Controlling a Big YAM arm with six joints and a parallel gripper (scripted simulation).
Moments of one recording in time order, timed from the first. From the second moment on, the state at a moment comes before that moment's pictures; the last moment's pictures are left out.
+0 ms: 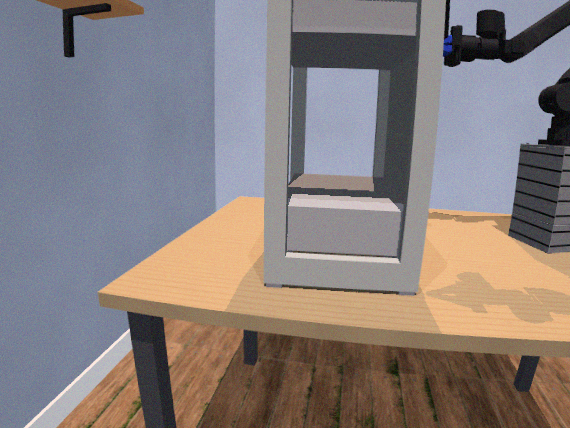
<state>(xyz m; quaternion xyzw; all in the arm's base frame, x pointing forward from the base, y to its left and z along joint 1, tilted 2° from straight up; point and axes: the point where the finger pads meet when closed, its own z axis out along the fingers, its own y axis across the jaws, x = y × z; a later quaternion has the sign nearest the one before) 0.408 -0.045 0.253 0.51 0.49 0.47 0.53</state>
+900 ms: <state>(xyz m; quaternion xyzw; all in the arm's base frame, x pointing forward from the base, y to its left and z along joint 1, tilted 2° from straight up) 0.409 -0.045 0.263 0.50 0.49 0.47 0.53</state>
